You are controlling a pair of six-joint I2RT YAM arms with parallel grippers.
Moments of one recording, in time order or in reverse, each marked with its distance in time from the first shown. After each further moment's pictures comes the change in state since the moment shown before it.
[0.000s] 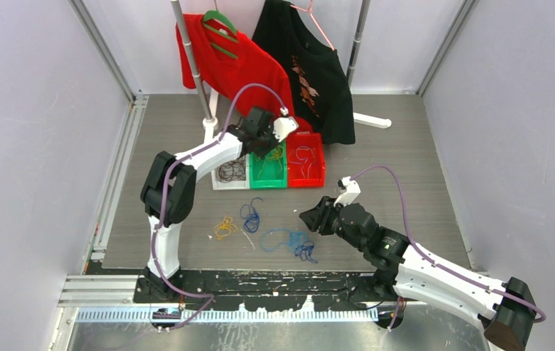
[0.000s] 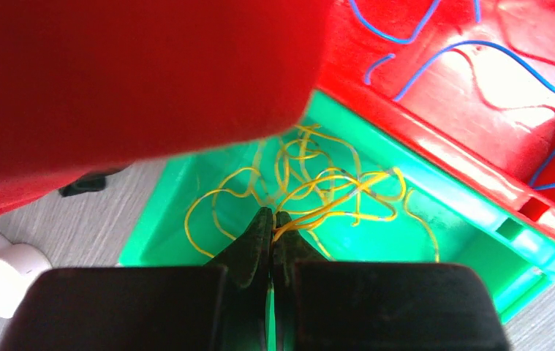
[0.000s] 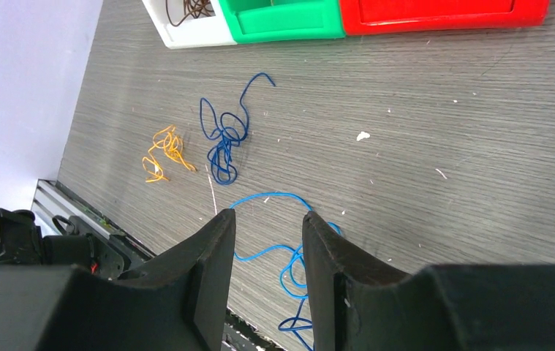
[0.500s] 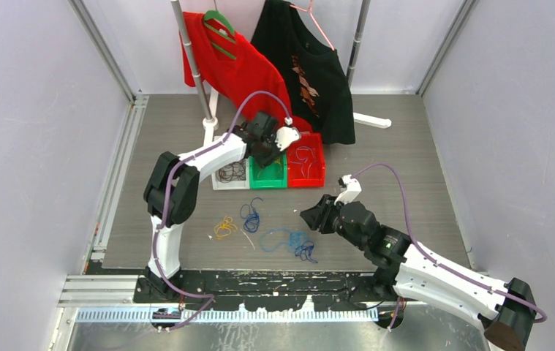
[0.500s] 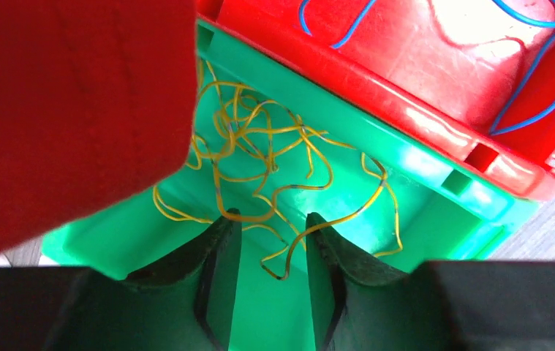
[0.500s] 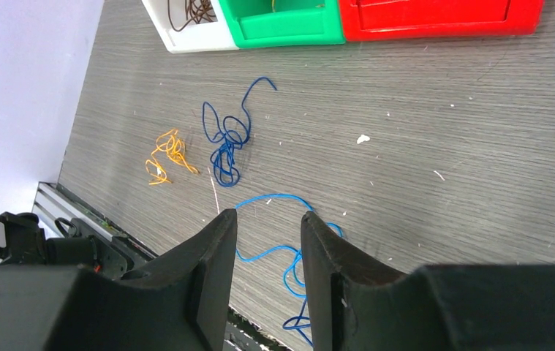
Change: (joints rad) left arm -0.036 0.019 0.008 -0.132 -0.002 0.040; right arm 0.000 0.000 0.032 -0.037 0.010 0.000
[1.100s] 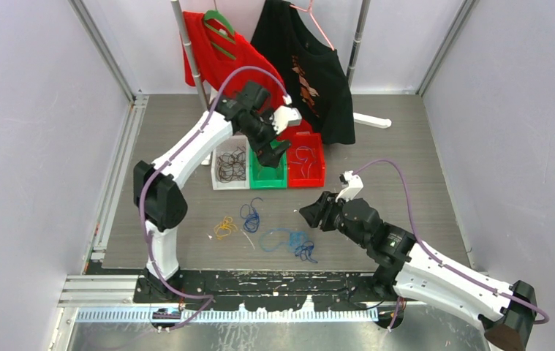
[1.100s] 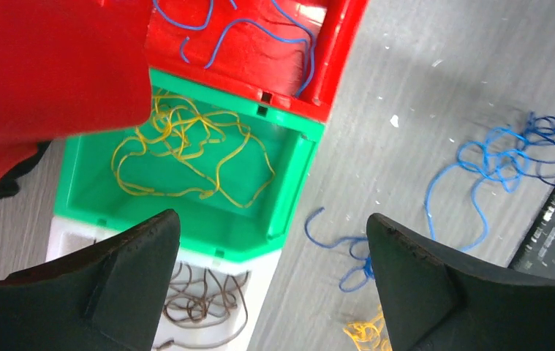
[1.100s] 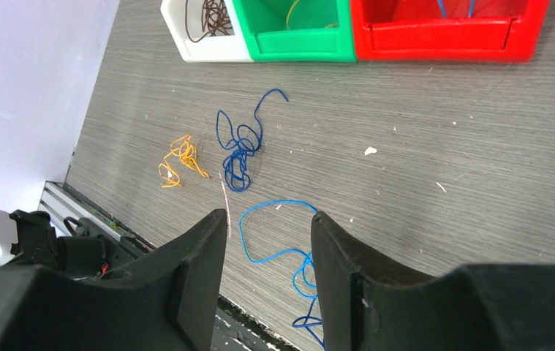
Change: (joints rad) left arm 0.021 -0.069 0.343 -0.509 0.324 0.019; right arm 0.000 -0.018 0.058 -0.056 0.000 -0.027
